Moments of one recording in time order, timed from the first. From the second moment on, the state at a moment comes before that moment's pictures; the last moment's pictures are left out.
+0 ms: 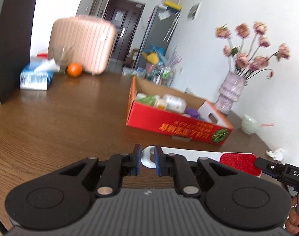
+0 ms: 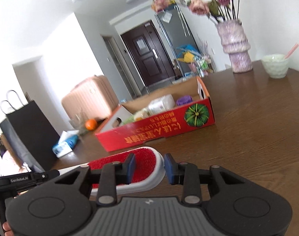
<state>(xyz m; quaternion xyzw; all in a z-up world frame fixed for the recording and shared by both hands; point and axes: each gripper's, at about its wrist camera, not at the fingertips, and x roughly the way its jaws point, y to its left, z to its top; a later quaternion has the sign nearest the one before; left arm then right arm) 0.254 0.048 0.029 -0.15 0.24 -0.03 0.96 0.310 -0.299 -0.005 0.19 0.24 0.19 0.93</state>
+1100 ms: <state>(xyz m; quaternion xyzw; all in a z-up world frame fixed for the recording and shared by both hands) 0.512 0.040 0.023 -0.11 0.28 -0.03 0.95 0.564 -0.302 0.007 0.20 0.27 0.17 0.93</state>
